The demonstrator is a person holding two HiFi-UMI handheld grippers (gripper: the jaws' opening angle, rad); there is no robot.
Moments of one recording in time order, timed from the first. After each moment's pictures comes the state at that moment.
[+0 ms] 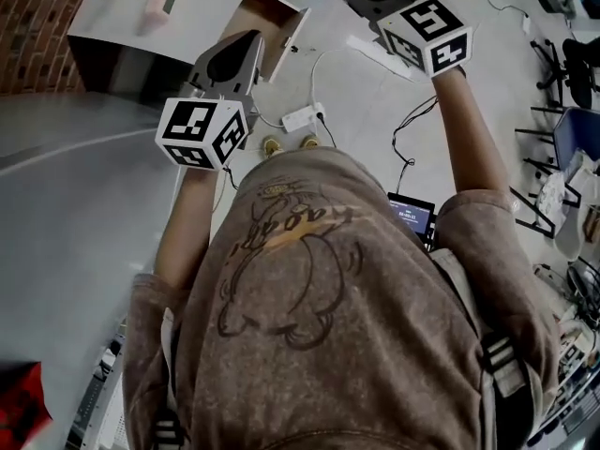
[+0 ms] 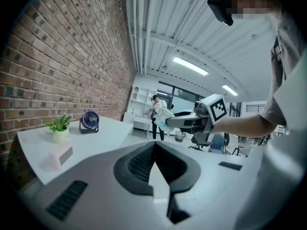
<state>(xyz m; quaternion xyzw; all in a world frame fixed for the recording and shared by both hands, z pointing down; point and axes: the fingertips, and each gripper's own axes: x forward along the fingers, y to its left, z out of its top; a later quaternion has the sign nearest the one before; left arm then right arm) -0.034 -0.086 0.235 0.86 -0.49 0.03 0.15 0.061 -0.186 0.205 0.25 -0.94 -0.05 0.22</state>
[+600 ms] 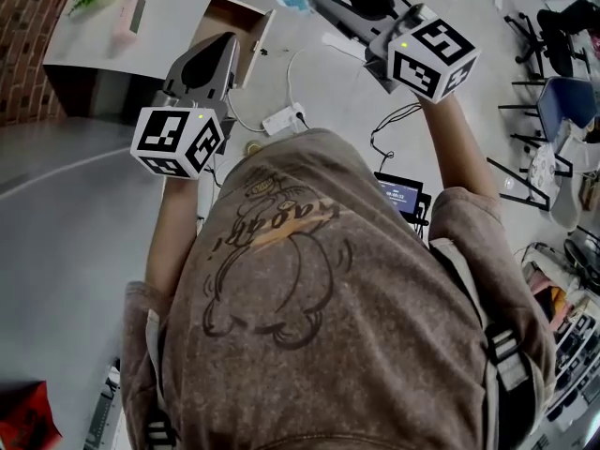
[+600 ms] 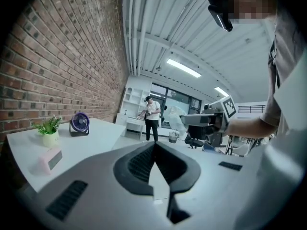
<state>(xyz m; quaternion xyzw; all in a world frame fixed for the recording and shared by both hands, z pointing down) -0.007 -0.086 0.220 0.88 -0.46 0.02 0.13 0.103 -0.136 0.170 0.26 -0.96 0.06 0.11</state>
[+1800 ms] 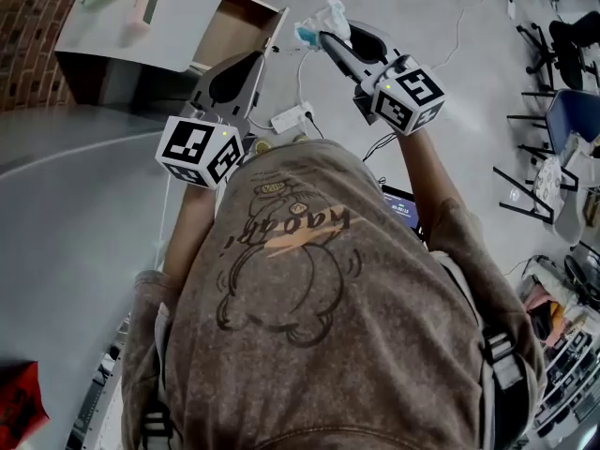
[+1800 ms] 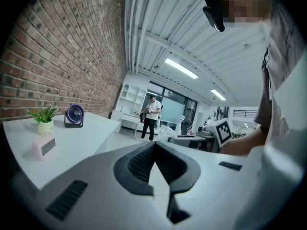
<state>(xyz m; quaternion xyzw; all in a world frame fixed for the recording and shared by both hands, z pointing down) 0.017 -0.051 0.240 0.89 -0.43 0.01 0.16 0.121 -0.102 0.255 0.32 -0.94 0.13 0.06</state>
